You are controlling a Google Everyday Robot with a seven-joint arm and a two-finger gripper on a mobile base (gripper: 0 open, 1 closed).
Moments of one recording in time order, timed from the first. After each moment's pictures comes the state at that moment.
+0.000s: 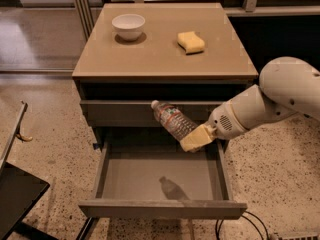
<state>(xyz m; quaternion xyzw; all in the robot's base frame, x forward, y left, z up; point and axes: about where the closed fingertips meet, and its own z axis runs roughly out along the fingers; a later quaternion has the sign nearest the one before) 0.483 -0.099 0.761 -0.32 0.88 0.29 0.18</state>
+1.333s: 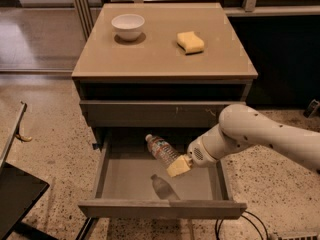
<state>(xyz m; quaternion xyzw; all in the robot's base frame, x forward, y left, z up) 0.477 -0.066 0.619 -0.29 0.91 0.28 0.11</state>
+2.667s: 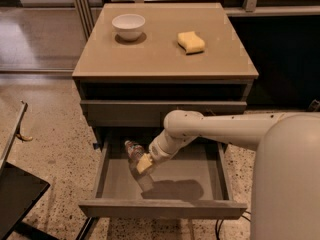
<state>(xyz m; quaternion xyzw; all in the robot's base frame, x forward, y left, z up) 0.552 0.035 0.509 -0.29 0.92 0.24 0.07</state>
